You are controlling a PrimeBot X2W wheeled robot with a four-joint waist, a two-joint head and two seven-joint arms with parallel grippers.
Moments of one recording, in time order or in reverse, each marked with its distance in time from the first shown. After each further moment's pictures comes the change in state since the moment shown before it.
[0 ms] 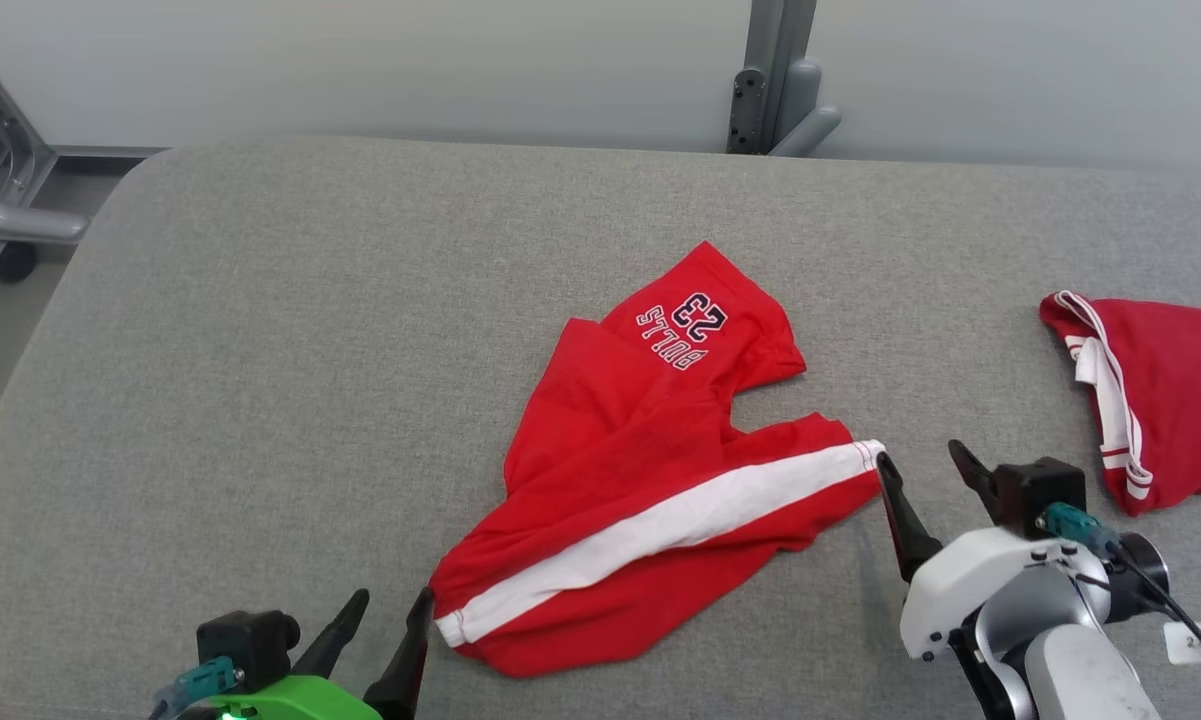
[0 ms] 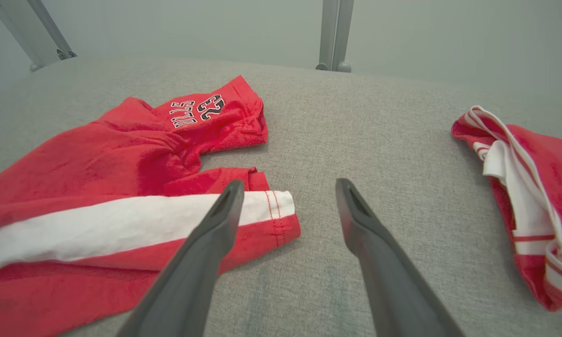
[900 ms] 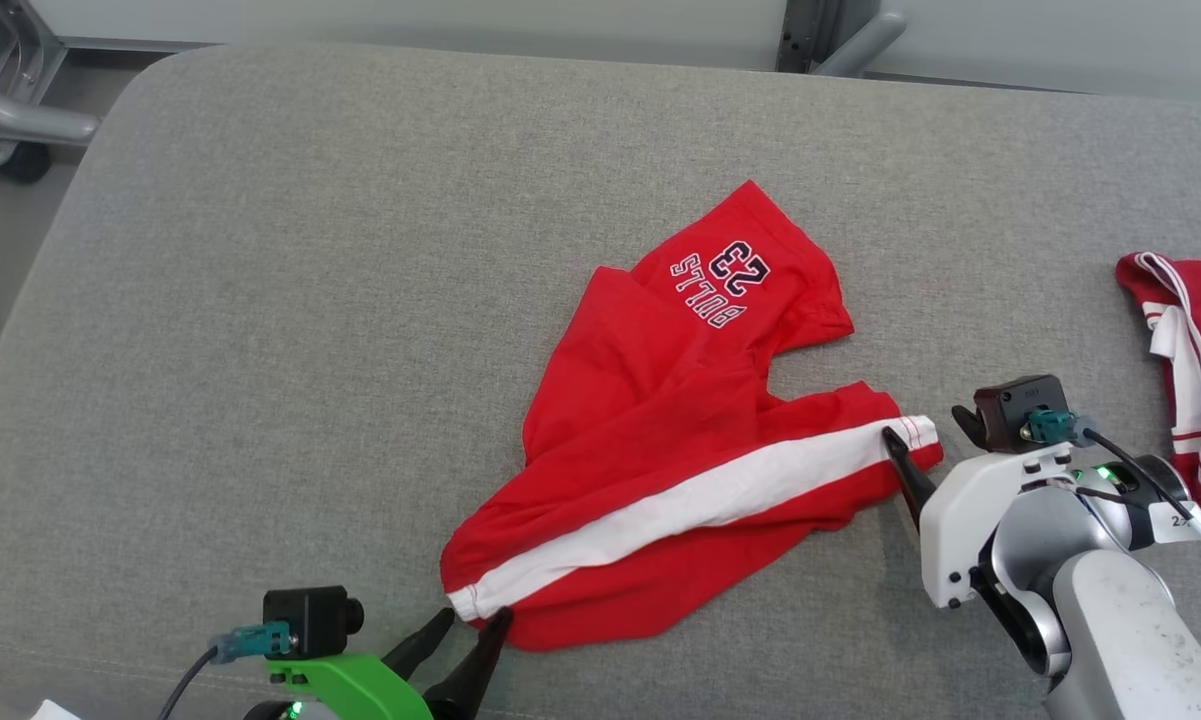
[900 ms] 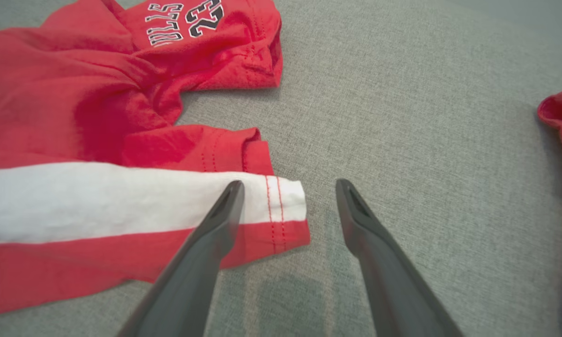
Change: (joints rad) left arm -0.018 0.011 -0.089 -0.086 -0.226 0.001 0.266; right arm -0.122 -0.126 0.095 -0.043 0.050 0.000 0.357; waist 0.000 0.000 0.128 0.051
